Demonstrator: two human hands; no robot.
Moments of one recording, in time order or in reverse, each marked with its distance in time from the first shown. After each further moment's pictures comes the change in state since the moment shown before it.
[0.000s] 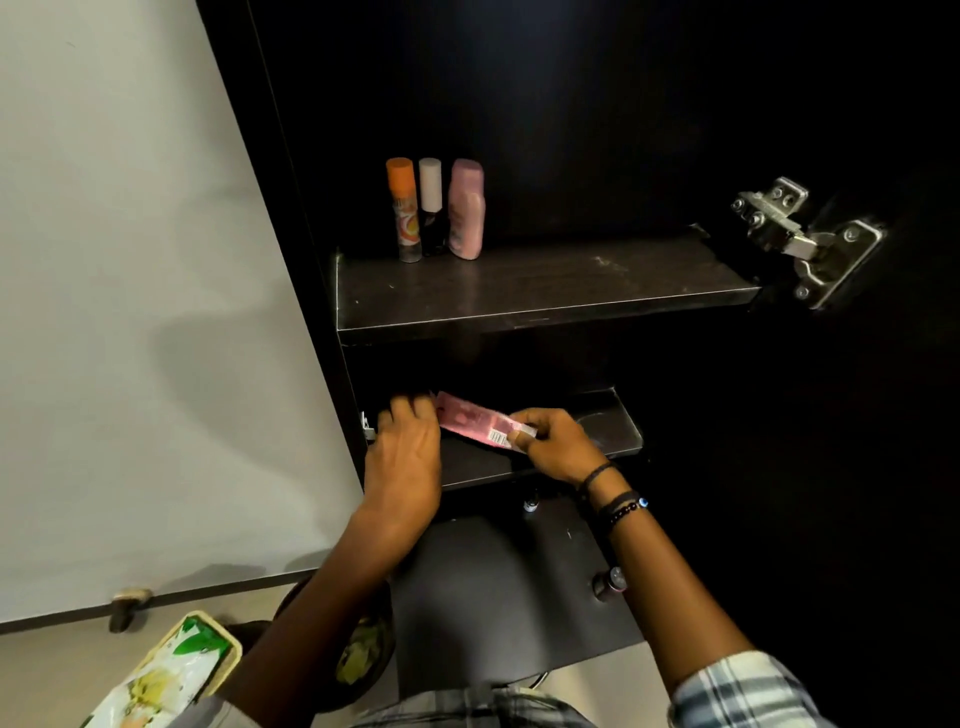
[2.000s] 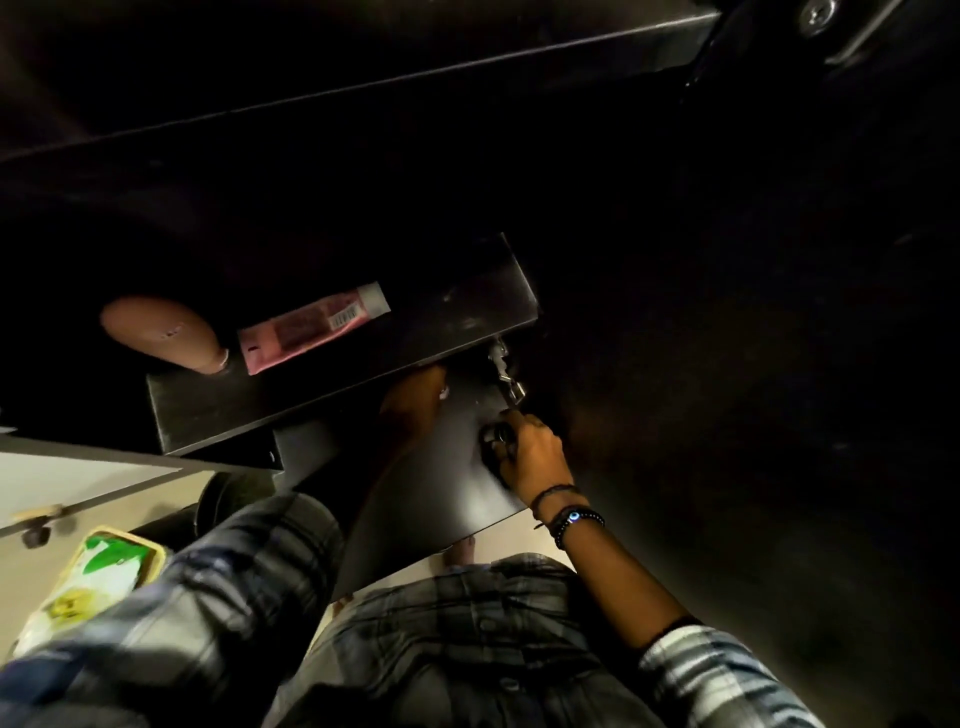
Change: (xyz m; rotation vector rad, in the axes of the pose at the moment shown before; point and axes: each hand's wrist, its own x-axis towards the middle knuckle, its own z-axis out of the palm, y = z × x) left_hand 0.046 0.083 0.251 -0.120 -0.673 0.168; right_hand -0.067 0.196 0.027 -0.290 0.016 0.304
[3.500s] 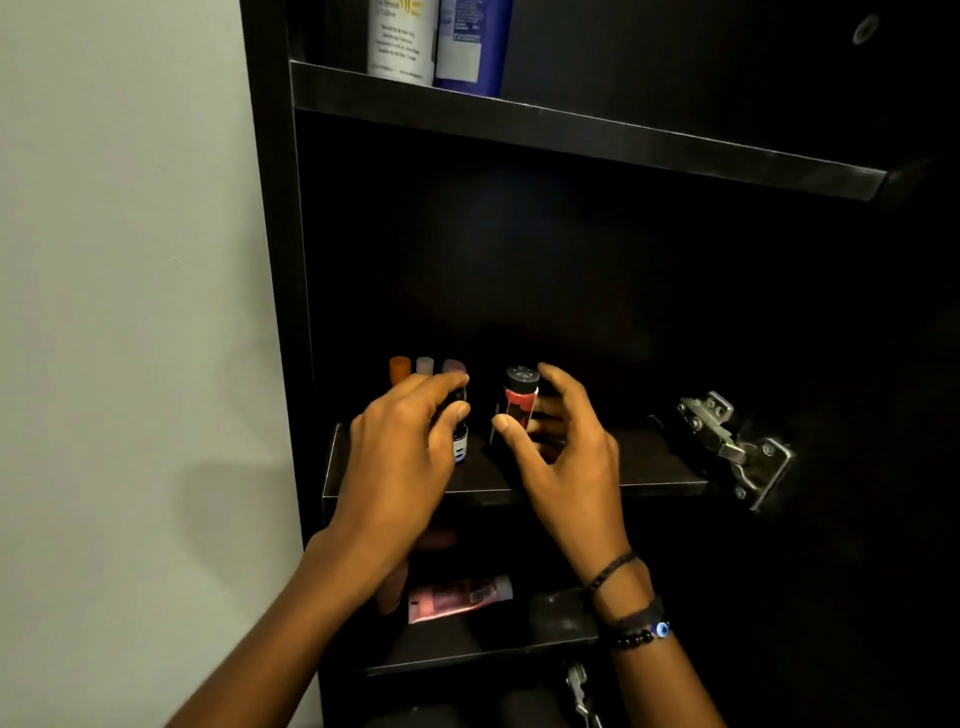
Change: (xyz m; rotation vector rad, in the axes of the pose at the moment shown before) left_hand -0.264 0.047 -0.314 -0.257 1.288 0.324; right_hand -0.081 -0.297 -0.223 0.587 0.631 -0.877
